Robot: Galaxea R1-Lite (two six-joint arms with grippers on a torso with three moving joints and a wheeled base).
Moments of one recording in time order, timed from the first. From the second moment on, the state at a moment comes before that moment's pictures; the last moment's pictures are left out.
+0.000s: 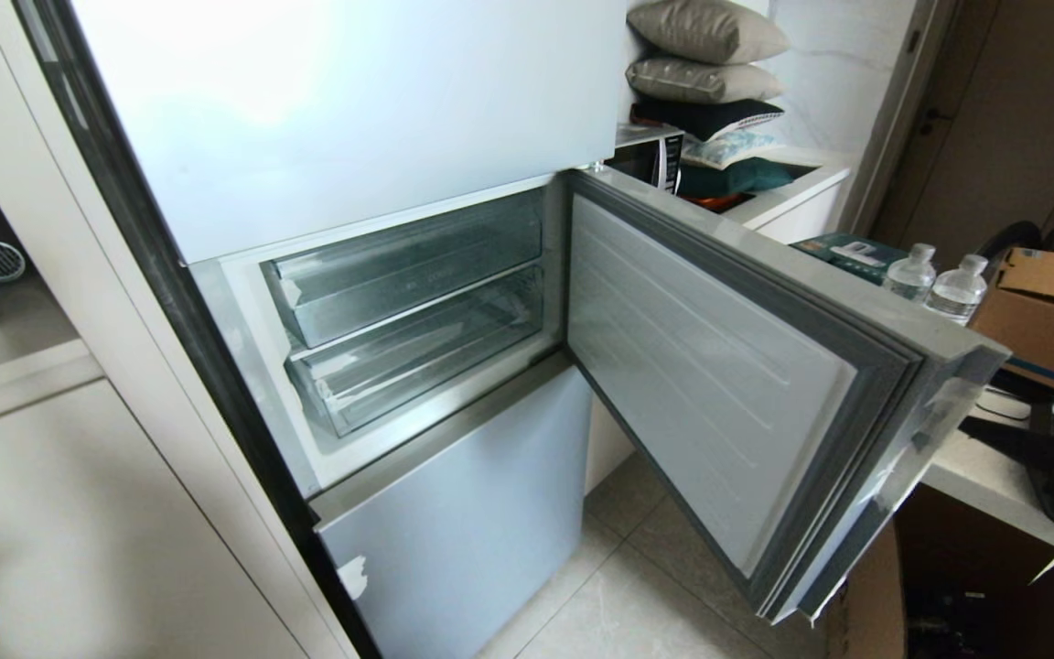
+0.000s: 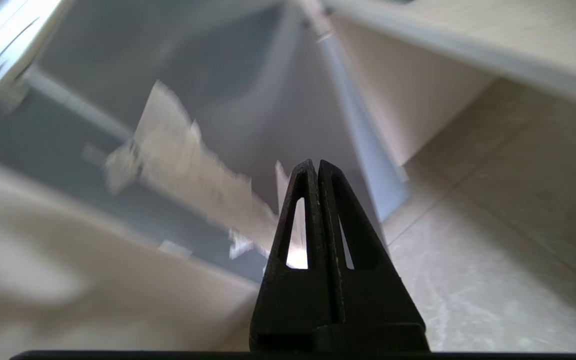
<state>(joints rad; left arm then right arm) 0.00 0.00 0.00 0.01 0.00 0.01 -0.19 1.24 -0.36 -0.71 0.53 0.41</state>
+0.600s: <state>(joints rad) 0.00 0.00 0.00 0.01 0.00 0.01 0.39 1.32 -0.52 -0.59 0.06 0.37</state>
